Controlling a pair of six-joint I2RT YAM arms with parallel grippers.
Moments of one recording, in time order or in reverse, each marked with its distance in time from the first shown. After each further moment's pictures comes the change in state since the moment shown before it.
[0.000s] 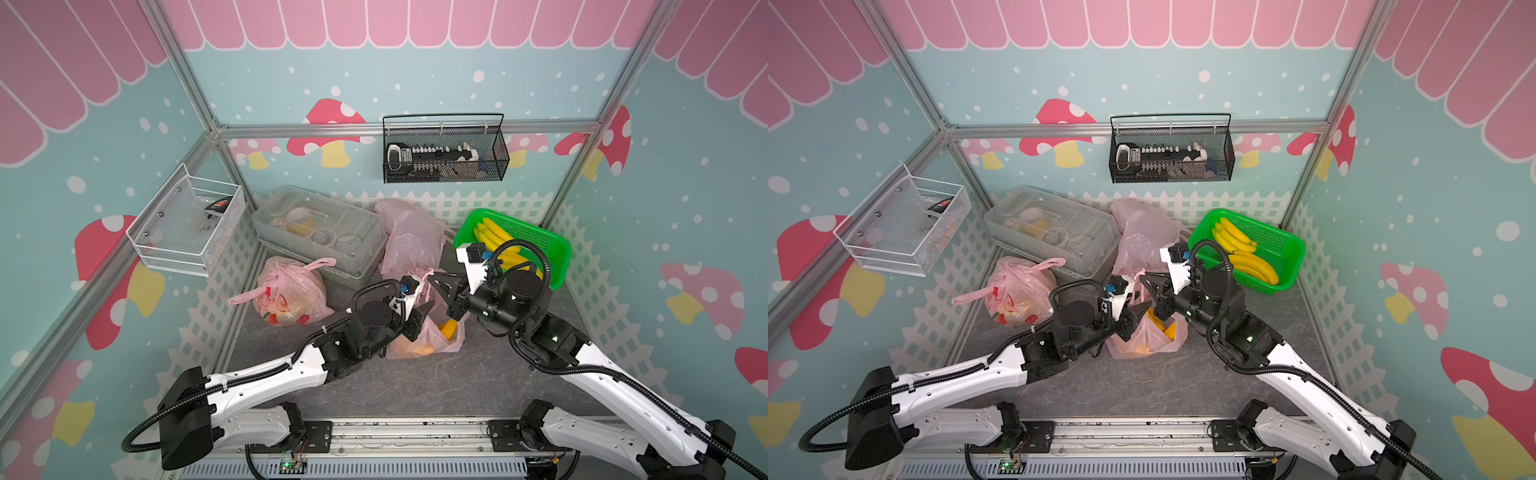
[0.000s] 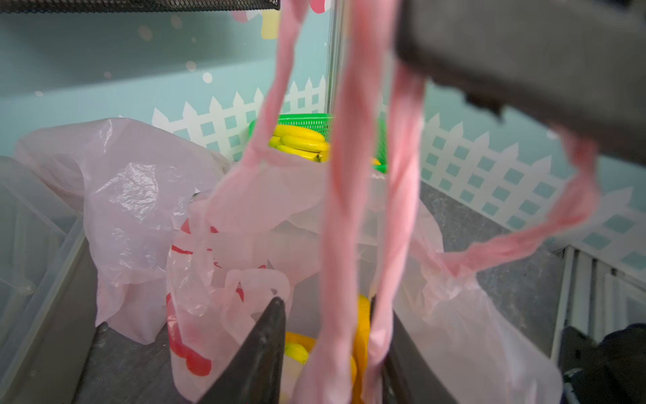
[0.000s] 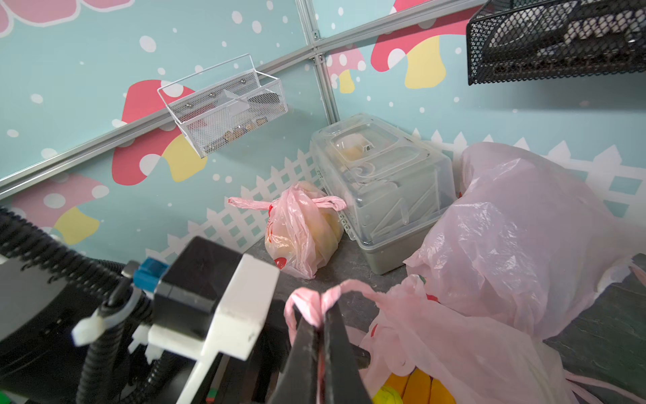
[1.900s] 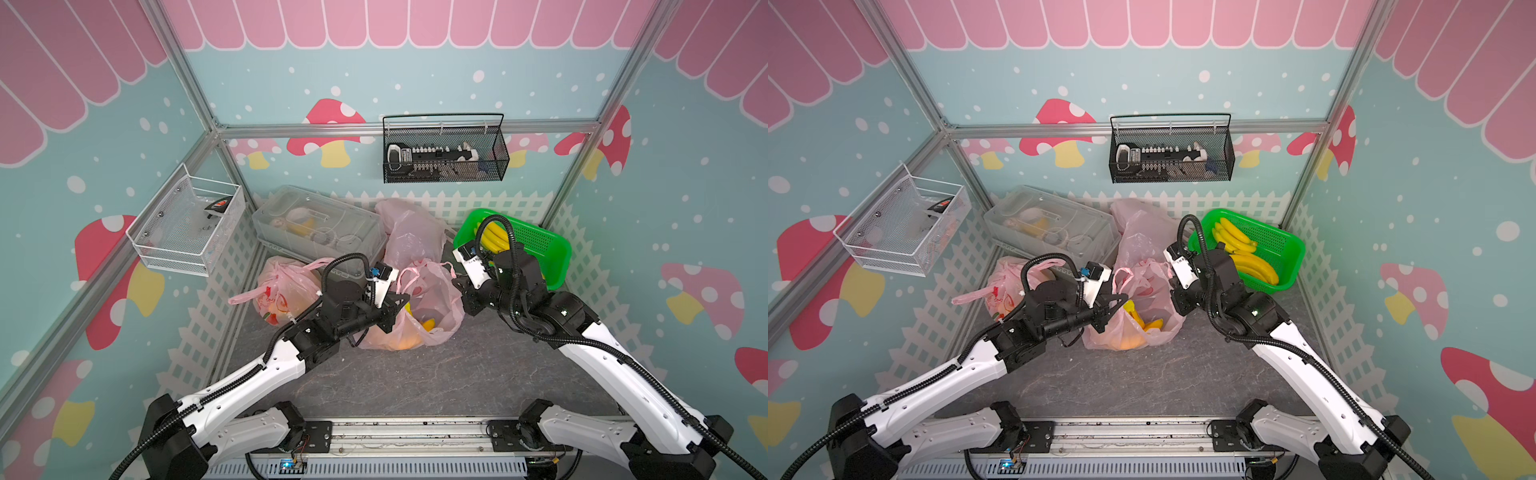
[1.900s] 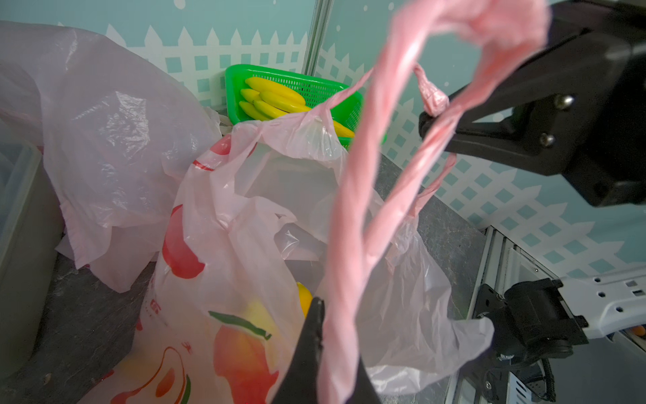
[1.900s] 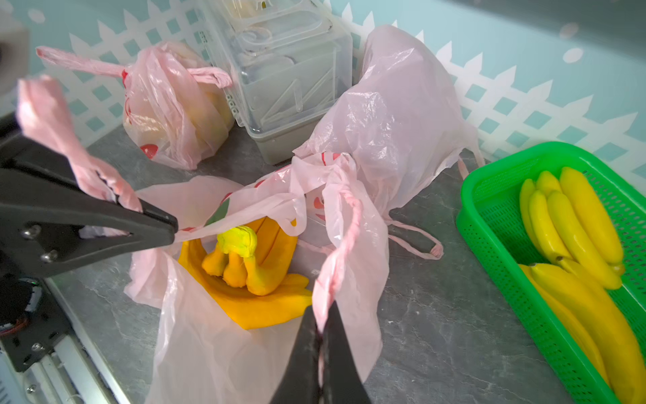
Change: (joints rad) left arm 0.257 -0.129 0.015 -0.245 0.412 -0.119; right arm -0.120 0.126 0.255 -0.593 0.137 -0.314
